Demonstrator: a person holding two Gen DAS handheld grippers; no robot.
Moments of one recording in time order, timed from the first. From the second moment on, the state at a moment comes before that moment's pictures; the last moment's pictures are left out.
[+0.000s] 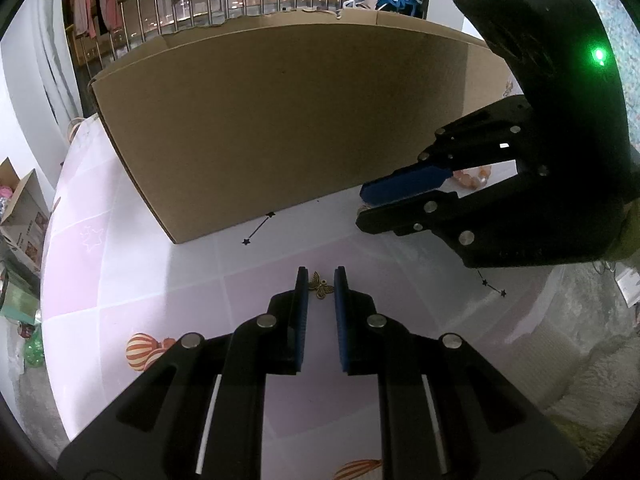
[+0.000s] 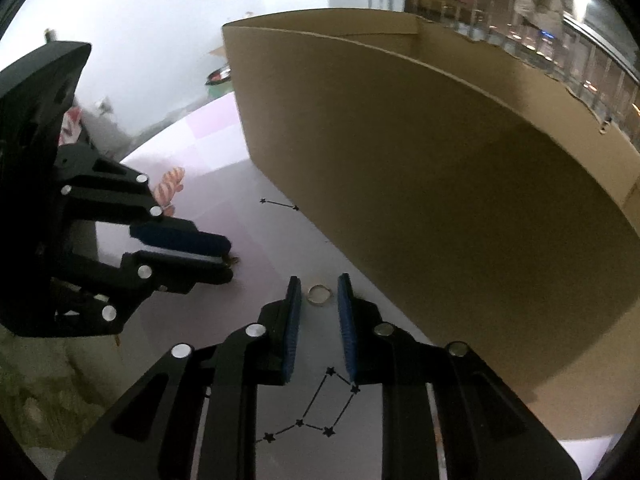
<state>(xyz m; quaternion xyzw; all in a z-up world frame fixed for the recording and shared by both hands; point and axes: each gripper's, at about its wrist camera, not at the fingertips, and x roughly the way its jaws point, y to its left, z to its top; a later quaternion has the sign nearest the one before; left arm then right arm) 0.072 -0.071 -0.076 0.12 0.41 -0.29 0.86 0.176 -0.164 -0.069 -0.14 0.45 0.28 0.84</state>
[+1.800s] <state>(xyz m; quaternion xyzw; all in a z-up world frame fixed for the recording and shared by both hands) 0.137 -0.104 0.034 0.13 0.31 -0.32 0.89 0.215 -0.245 0.043 0.03 0.41 0.17 0.90</state>
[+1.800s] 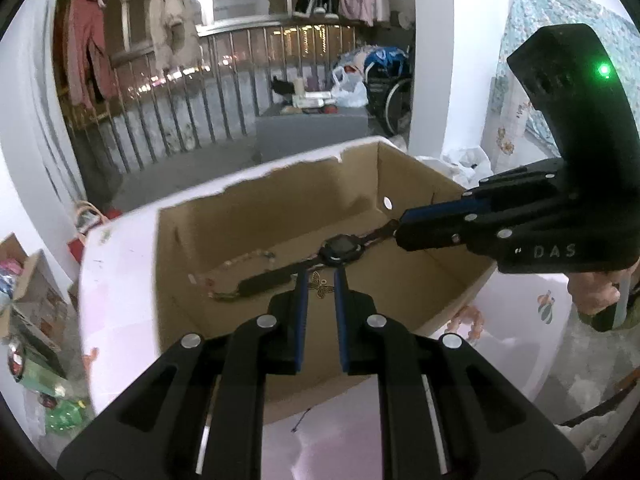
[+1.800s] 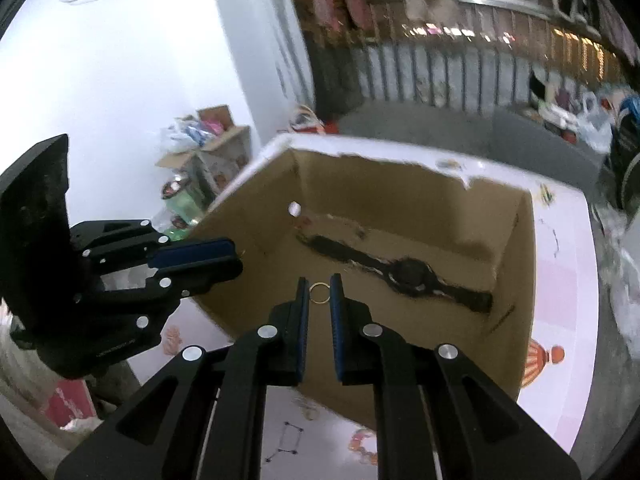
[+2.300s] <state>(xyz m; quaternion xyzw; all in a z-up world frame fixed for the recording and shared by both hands) 0.168 -0.118 0.007 0.10 0.36 -0.33 0.87 0.228 -0.272 0.022 0.06 0.43 0.14 0.89</state>
